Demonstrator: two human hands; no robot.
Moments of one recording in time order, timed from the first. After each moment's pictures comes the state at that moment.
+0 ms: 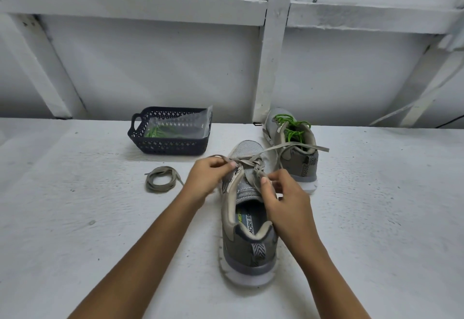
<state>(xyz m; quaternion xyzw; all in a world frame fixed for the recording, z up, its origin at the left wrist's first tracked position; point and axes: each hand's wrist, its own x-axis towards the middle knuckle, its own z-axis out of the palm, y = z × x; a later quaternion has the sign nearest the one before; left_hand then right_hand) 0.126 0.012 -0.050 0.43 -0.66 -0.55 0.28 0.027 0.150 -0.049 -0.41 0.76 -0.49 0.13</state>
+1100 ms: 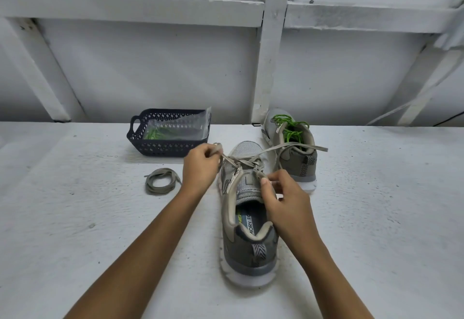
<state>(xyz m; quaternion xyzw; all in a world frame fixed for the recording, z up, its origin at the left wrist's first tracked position) 0.120 -0.003 -0.048 0.47 -0.69 -0.40 0.38 0.027 0.151 -0.047 -0.41 0.76 -0.48 0.14</state>
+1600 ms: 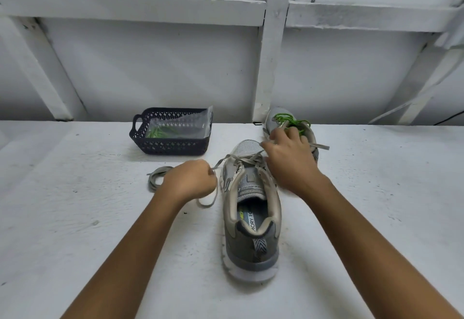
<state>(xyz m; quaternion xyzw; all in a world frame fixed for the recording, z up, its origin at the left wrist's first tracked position) 0.157 0.012 -0.014 0.47 -0.87 -0.15 0.00 -0.022 0.097 -0.015 -0.62 0.77 -0.04 -0.15</state>
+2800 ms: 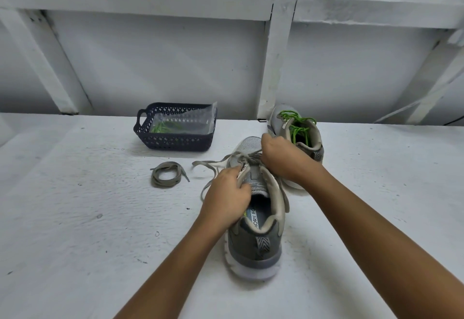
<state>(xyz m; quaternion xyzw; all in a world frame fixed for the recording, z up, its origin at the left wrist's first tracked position) 0.126 0.066 -0.046 0.46 -0.78 -0.36 0.21 -0.027 0.069 -0.016 -0.65 0.76 -0.06 0.03</state>
